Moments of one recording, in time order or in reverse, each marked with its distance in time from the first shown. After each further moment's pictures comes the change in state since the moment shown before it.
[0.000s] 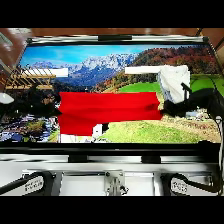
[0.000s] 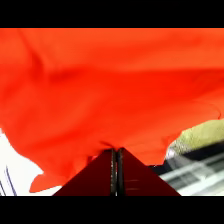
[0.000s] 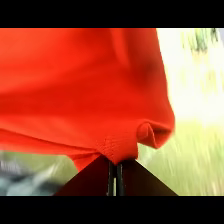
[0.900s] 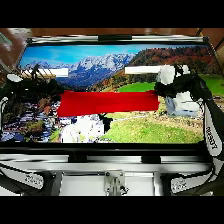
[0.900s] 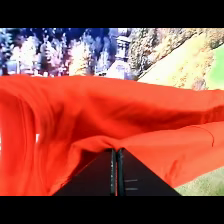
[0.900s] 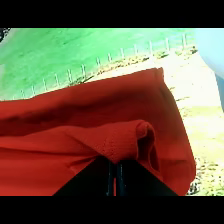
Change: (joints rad) left arm -0.001 -0.453 0.451 -0.122 0.098 -0.053; right arm 0.130 -0.272 0.291 -0.050 0.282 0.100
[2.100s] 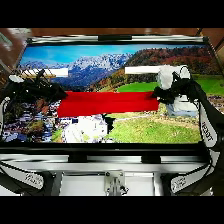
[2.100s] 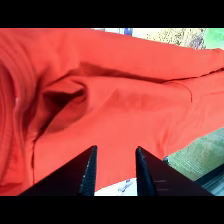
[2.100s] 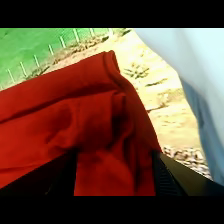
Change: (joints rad) left arm 0.002 -0.019 0.007 -0.013 -0.161 0.001; right arm -0.018 -0.098 0.003 0.006 -0.020 0.068
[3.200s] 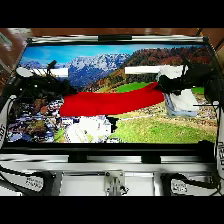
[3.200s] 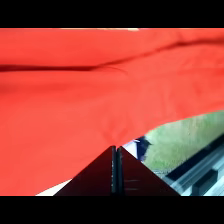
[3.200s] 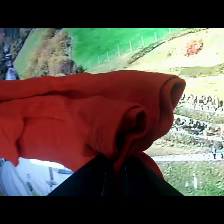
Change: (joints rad) left arm -0.222 0.090 0.022 -0.014 0.018 0.035; right arm 0.007 0.339 -0.002 0.096 -0.204 -0.034
